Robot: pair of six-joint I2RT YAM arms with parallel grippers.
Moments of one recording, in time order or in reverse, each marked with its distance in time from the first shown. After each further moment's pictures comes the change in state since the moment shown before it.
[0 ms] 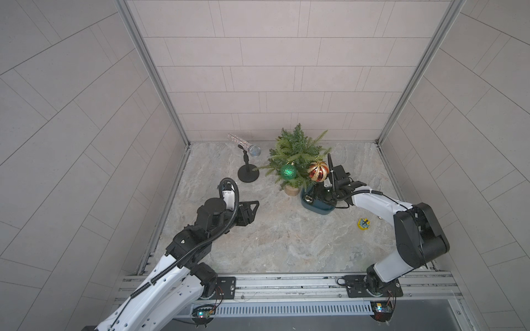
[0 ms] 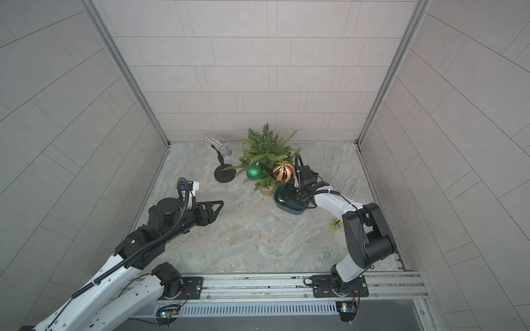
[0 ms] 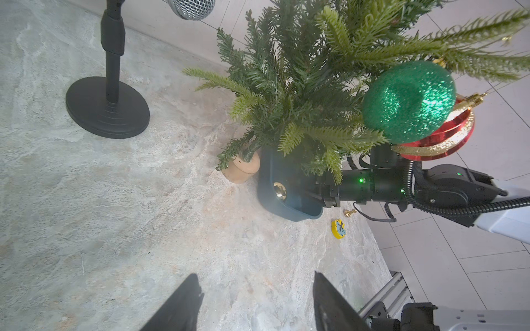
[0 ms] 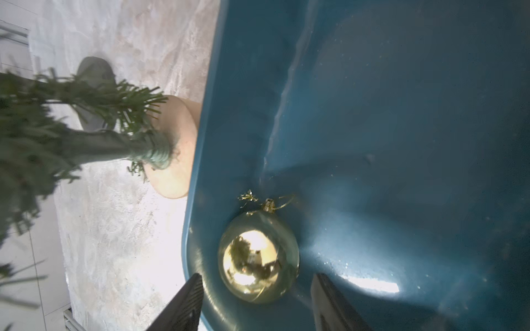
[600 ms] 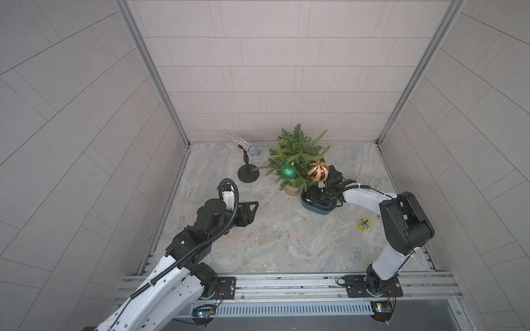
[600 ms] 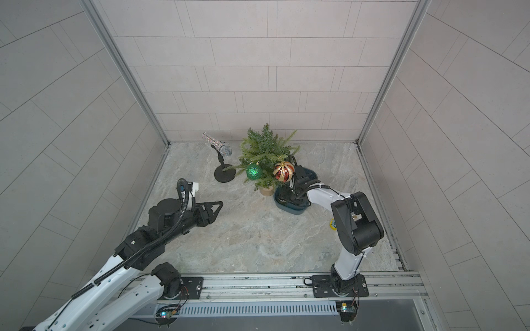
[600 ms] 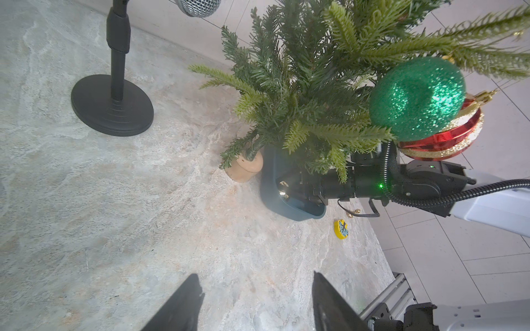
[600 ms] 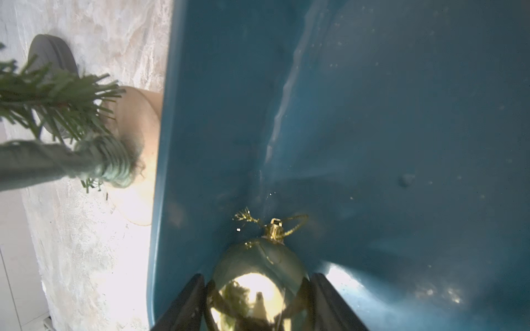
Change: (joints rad) left arm 0.000 -0.008 -0.006 -0.005 -0.011 -0.003; right arm 0.031 0.124 0.050 0.022 0.013 0.000
